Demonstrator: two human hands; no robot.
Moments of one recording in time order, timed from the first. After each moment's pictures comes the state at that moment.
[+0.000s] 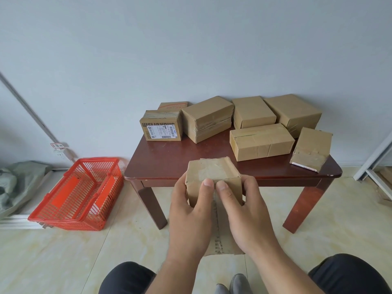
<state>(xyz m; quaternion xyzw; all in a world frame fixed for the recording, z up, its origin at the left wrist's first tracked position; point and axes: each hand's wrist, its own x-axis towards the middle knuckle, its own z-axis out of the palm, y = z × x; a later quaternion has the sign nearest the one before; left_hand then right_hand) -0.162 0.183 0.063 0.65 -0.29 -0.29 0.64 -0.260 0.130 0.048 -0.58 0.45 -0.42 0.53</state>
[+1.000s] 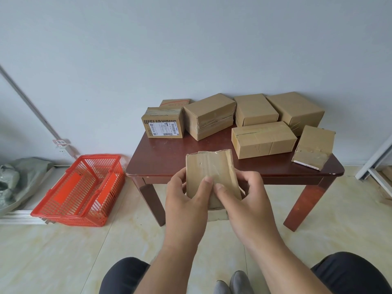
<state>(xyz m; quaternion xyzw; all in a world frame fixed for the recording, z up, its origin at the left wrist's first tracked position) -0.147 0.174 0.055 0.64 -0.28 -0.29 0.65 -0.255 0.125 0.044 -0.54 0.43 -0.45 0.56</state>
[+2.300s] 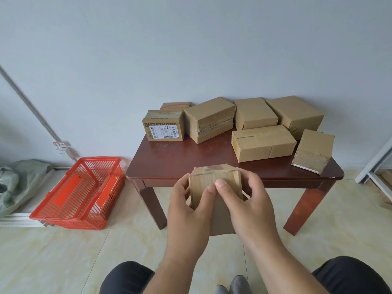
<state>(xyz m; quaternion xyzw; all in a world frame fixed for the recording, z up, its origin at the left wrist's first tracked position) -0.153 0.182 0.049 0.66 -0.31 -0.26 0.64 -0.254 0.120 0.040 -0.55 0.45 -0.46 0.53</state>
